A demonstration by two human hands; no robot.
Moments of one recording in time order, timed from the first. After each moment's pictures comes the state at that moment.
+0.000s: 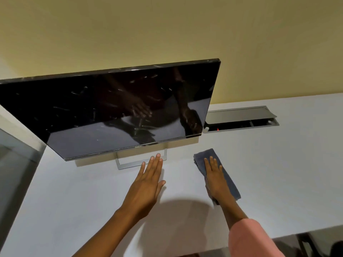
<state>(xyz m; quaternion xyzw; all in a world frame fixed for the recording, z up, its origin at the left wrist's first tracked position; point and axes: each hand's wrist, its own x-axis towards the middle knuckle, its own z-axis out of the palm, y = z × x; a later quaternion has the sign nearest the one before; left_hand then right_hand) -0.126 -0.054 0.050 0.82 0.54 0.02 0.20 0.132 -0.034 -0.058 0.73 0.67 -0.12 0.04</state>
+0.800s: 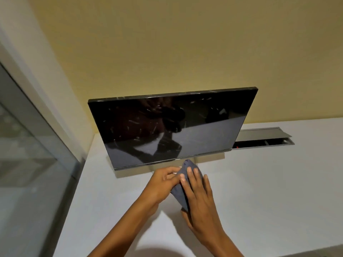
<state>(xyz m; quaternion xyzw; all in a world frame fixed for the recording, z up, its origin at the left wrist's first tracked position) -0.231 -0.052 0.145 0.53 0.51 0.30 0.60 -0.095 -0.102 0.060 0.54 0.77 0.06 -0.32</state>
